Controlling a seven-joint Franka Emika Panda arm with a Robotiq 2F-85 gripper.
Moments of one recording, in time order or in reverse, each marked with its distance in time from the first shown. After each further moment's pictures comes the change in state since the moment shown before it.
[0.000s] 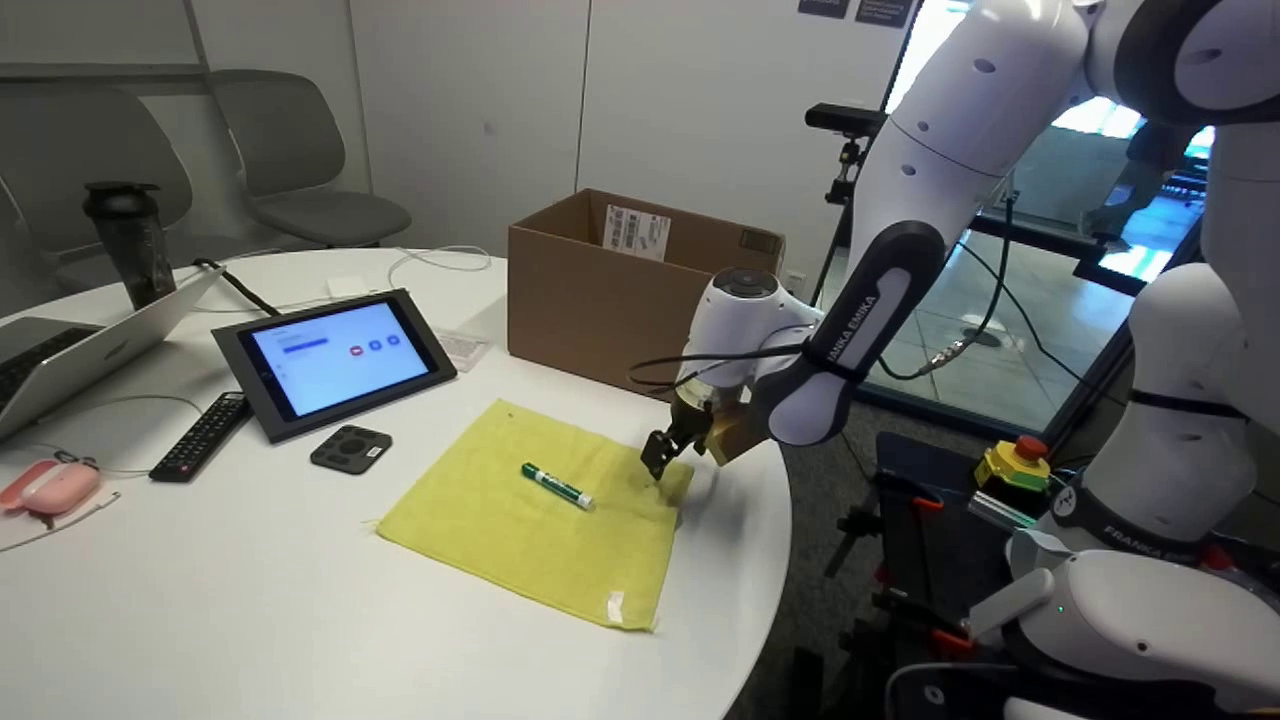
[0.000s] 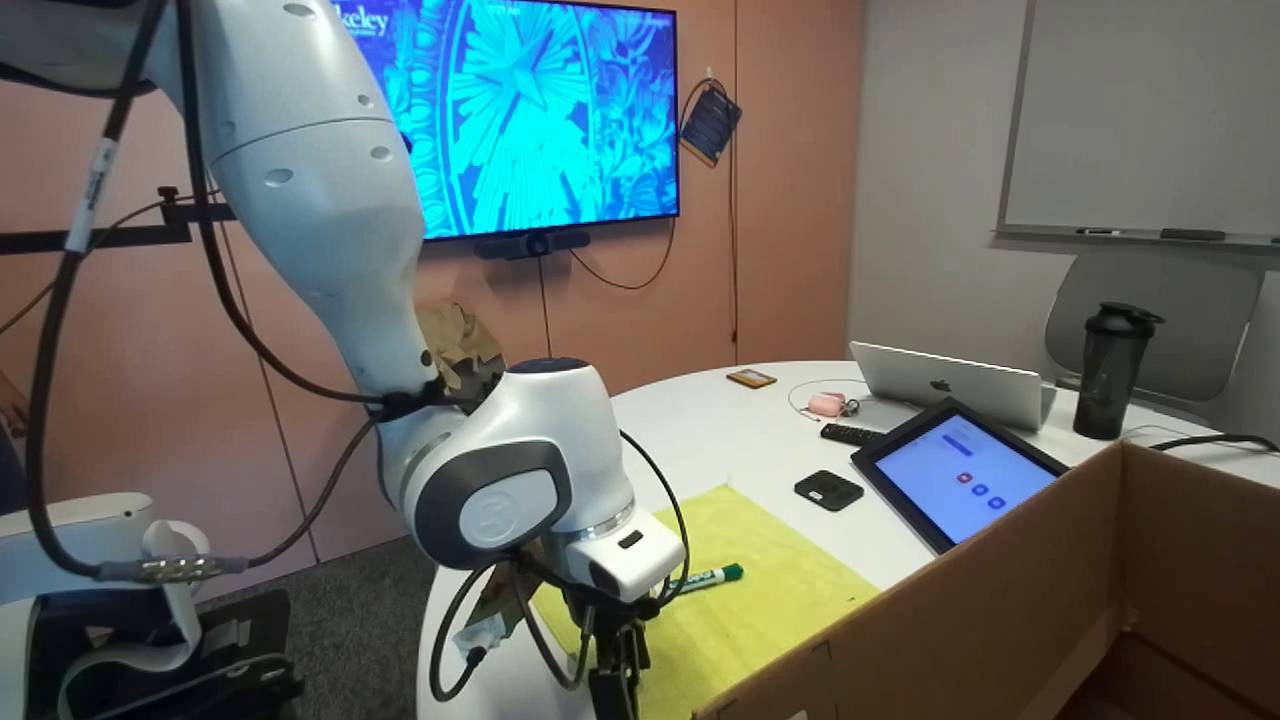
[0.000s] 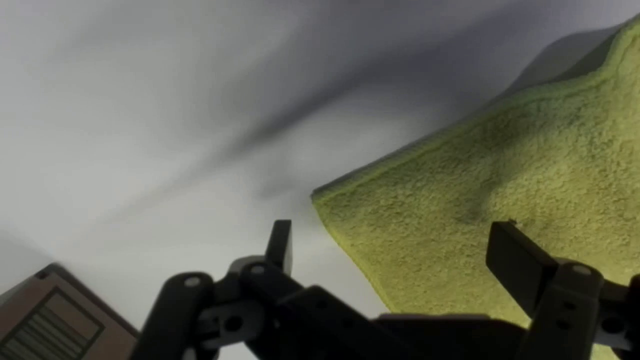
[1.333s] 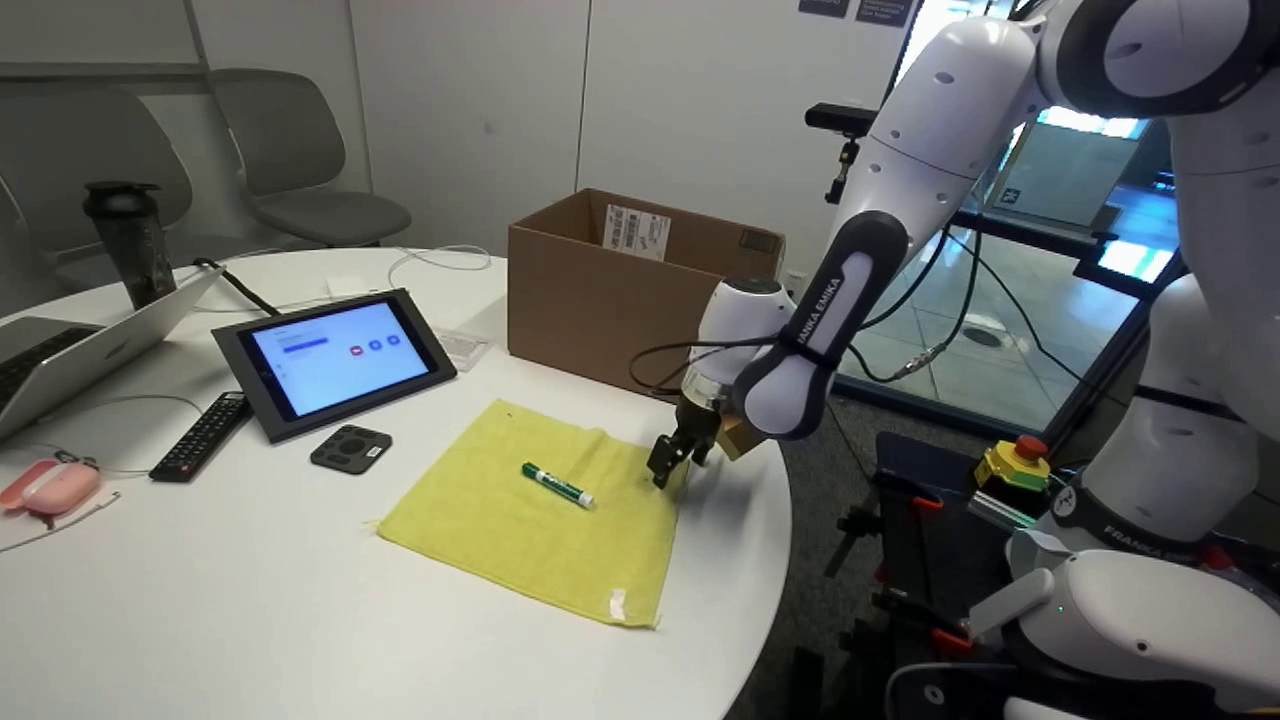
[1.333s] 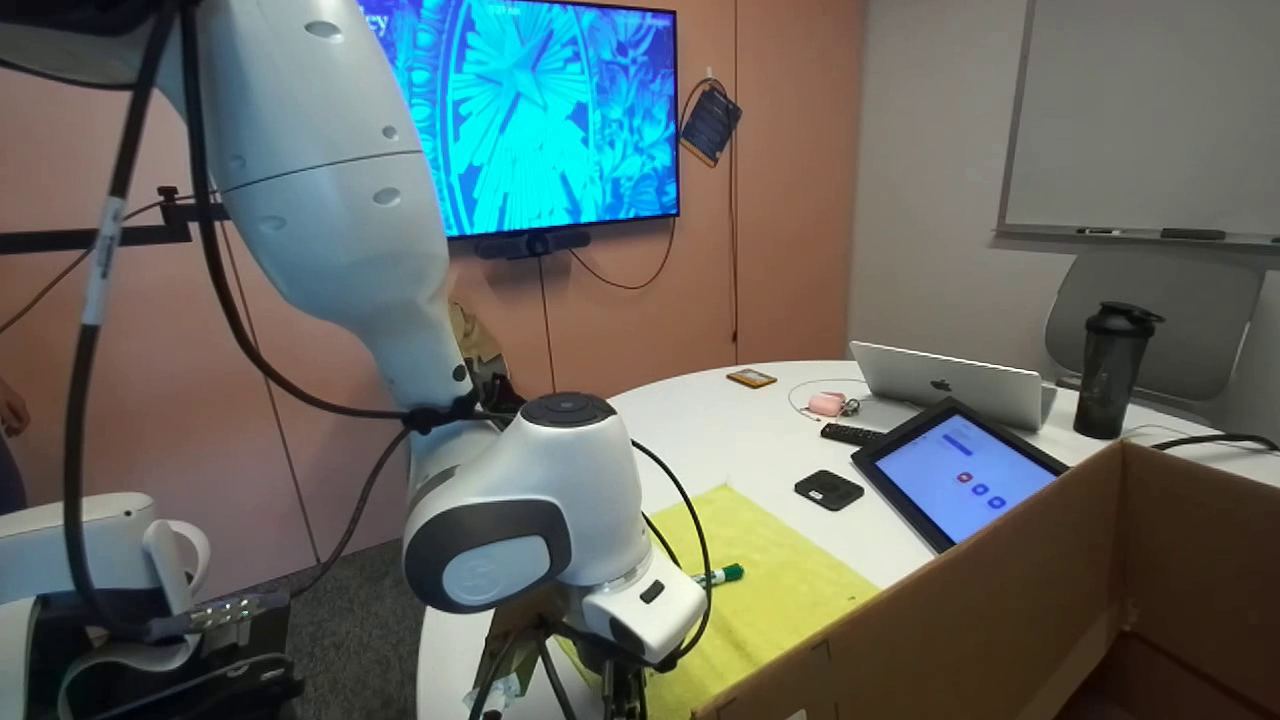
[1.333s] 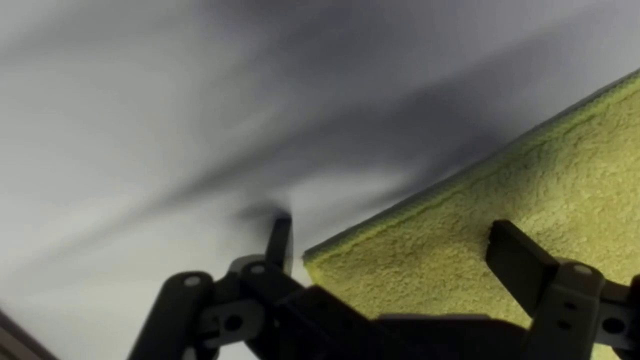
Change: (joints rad) arm -0.281 0.035 0.236 0.014 0.187 0.047 -0.352
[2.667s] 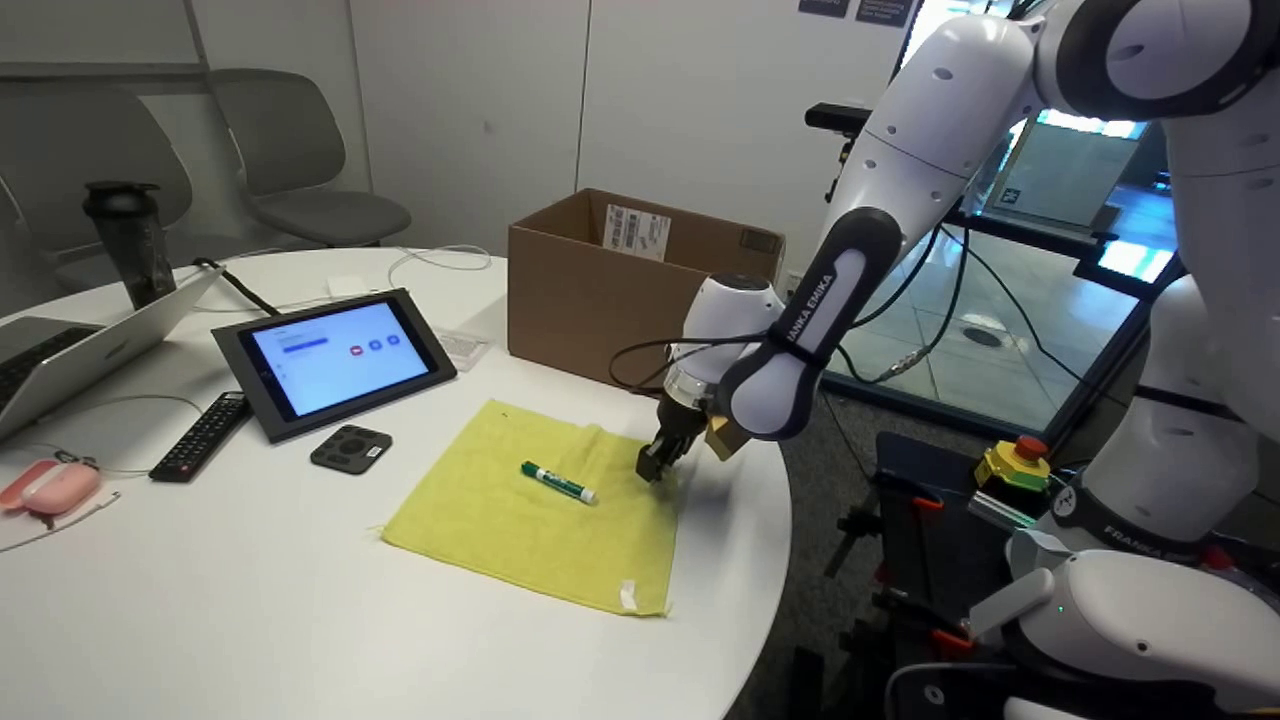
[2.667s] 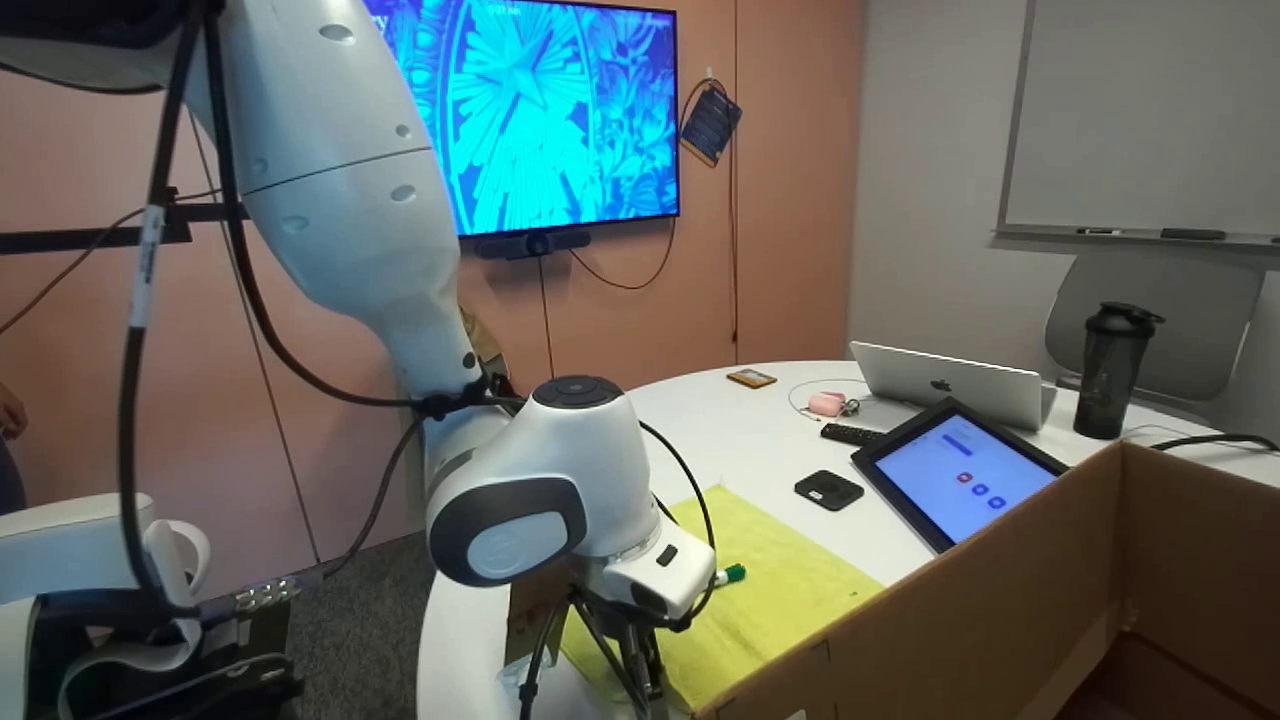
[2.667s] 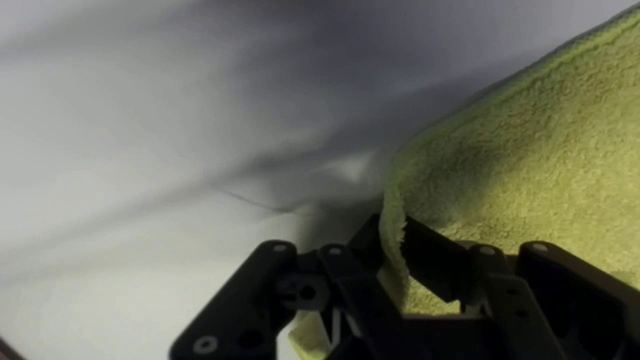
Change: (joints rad) arm -0.003 0.011 0.039 0.052 0.000 -0.002 -0.097
